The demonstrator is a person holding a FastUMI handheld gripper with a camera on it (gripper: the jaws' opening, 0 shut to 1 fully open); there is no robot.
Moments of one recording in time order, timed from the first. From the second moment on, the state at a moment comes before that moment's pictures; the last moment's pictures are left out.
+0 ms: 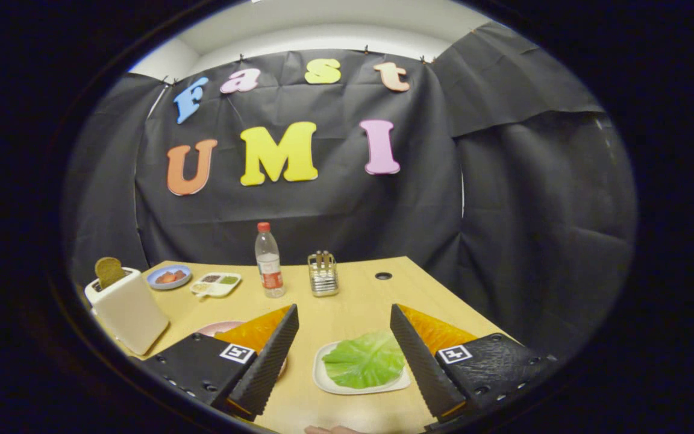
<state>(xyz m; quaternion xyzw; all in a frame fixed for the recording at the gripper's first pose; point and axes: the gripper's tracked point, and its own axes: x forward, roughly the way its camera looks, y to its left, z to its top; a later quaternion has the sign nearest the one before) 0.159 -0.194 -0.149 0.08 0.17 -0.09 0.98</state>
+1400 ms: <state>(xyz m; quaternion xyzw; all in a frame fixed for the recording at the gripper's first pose) 0.218 -0.258 -0.289 0.13 0.39 -0.09 0.91</state>
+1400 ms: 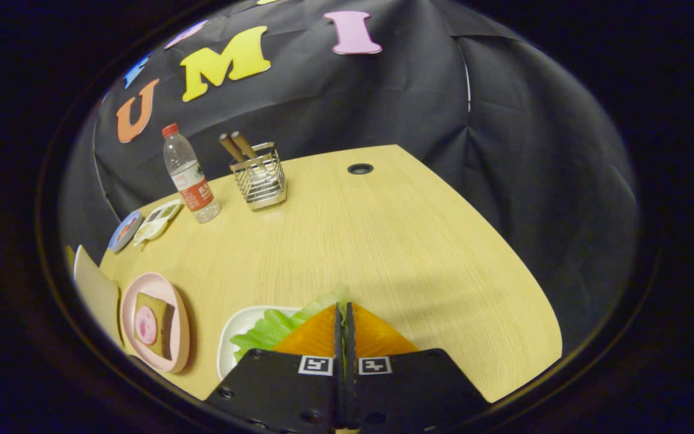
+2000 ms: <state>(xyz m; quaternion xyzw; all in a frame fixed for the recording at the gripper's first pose) 0.175 -0.215 -0.190 0.05 0.31 -0.08 0.95</state>
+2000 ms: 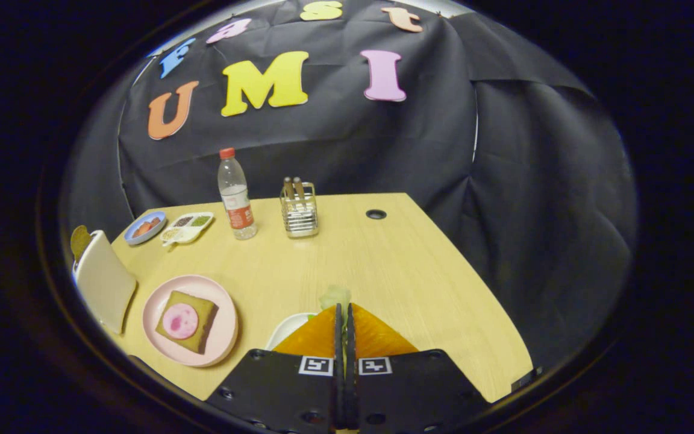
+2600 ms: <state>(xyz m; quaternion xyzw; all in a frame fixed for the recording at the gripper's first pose) 0.126 -0.109 -0.119 0.01 0.23 -0.06 0.97</state>
